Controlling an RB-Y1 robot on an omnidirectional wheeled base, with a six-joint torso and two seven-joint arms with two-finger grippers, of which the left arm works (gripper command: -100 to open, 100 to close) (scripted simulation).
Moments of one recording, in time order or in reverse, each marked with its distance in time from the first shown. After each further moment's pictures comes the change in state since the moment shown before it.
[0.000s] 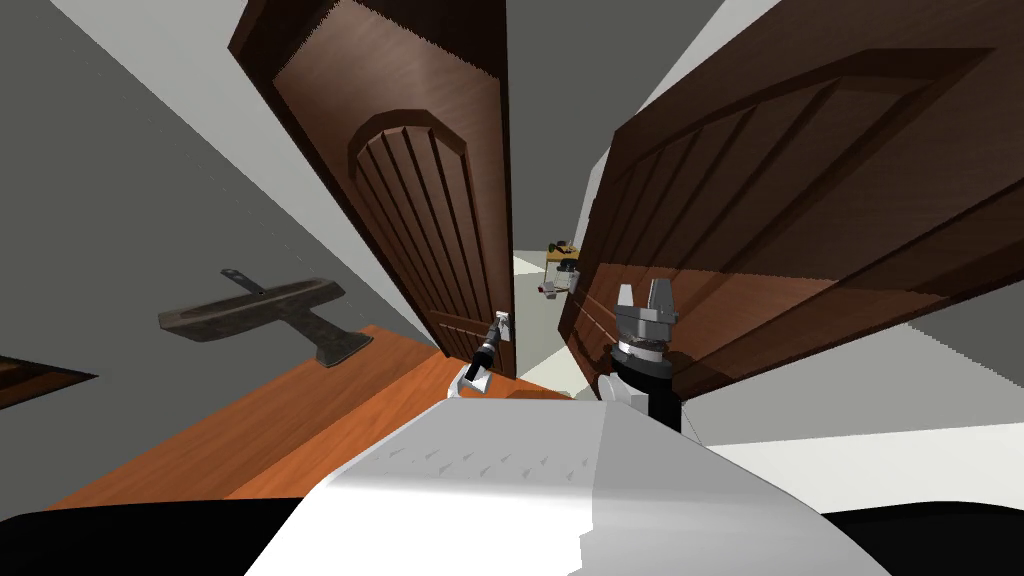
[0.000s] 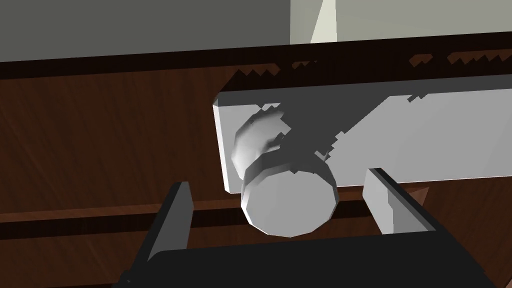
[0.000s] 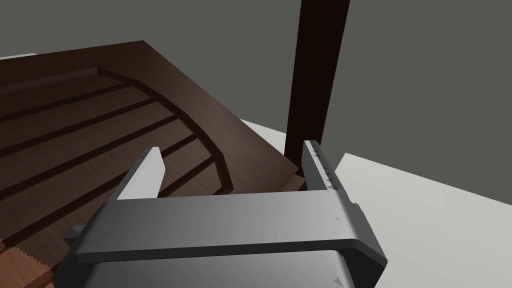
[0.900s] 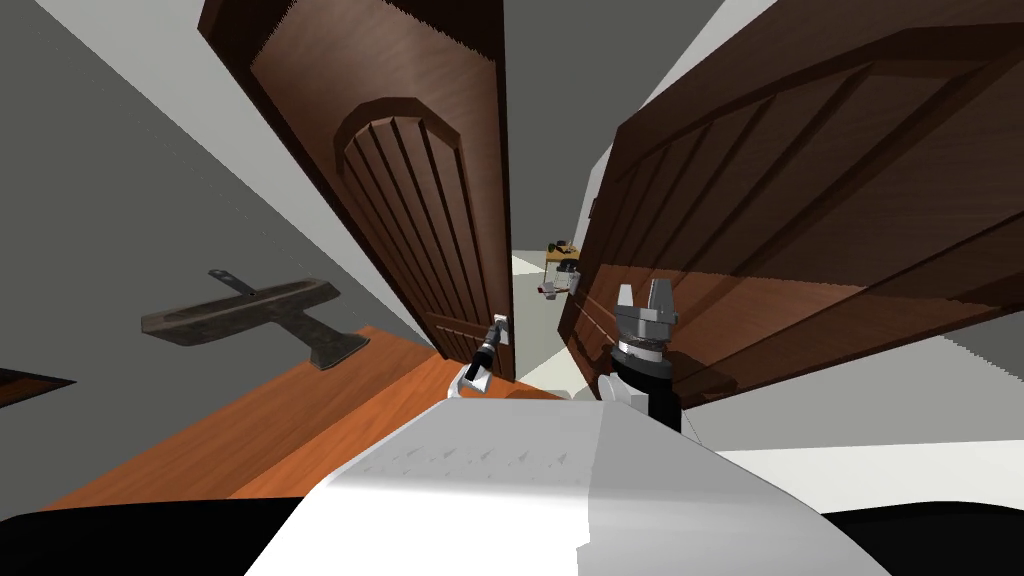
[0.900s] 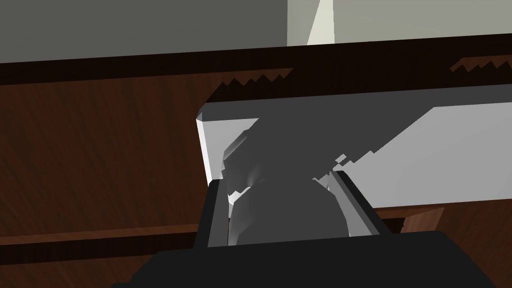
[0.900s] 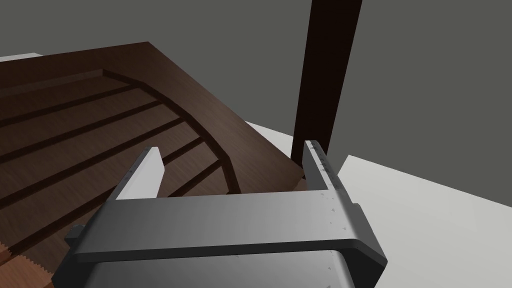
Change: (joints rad) arm -0.003 -0.003 0.006 0.011 0.000 0.002 -0.002
